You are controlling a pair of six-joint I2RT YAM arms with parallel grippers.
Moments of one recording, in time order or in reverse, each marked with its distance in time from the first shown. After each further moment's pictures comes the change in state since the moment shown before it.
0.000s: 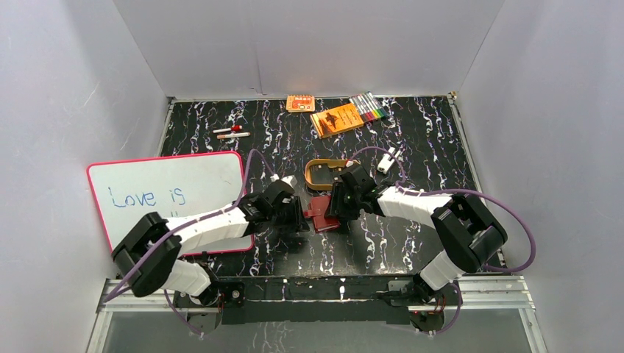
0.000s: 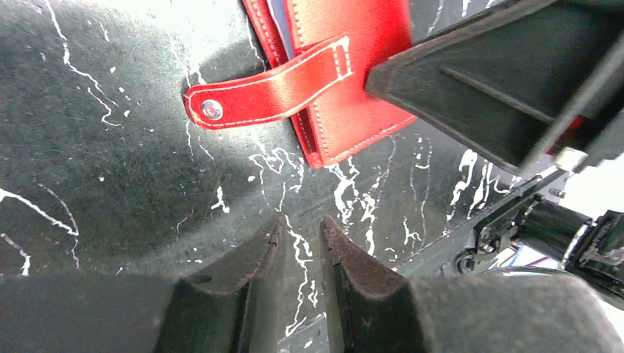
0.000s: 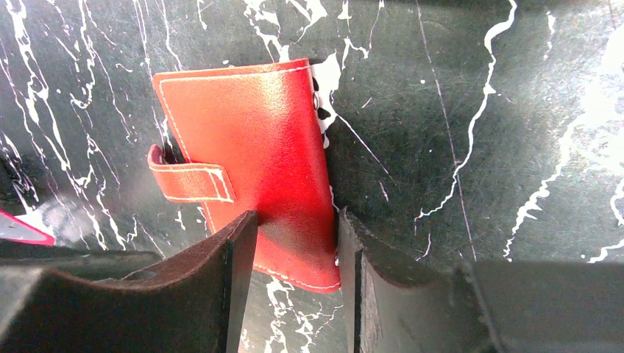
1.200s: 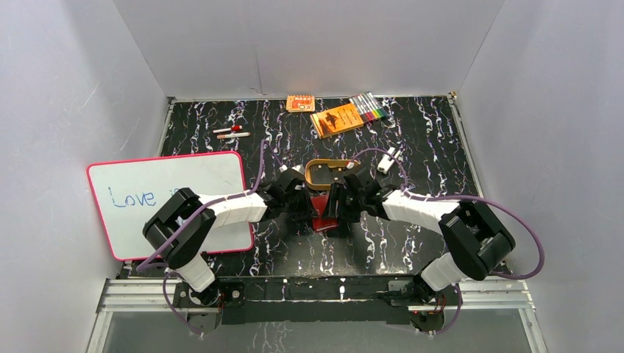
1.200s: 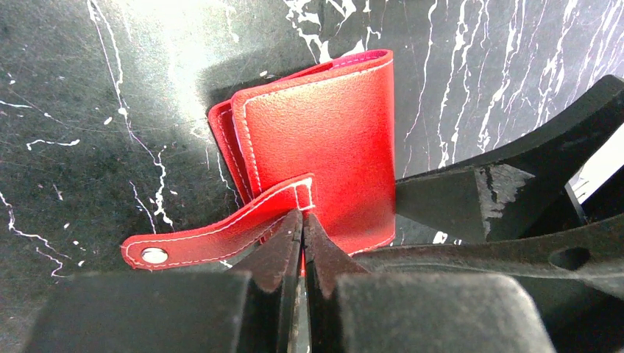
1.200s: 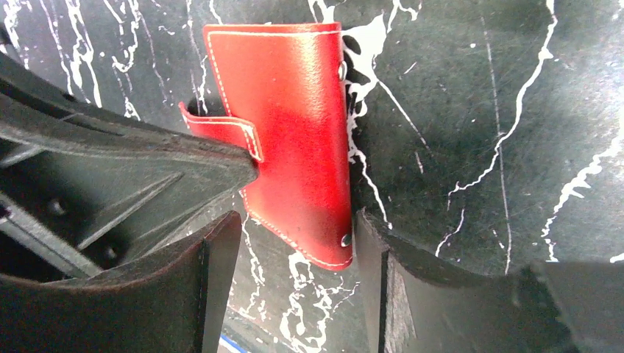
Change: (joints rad) left arm 0.053 0.236 0.140 0.124 -0.005 -0.046; right arm -0.003 -0.059 -0.037 0.021 -0.079 0.006
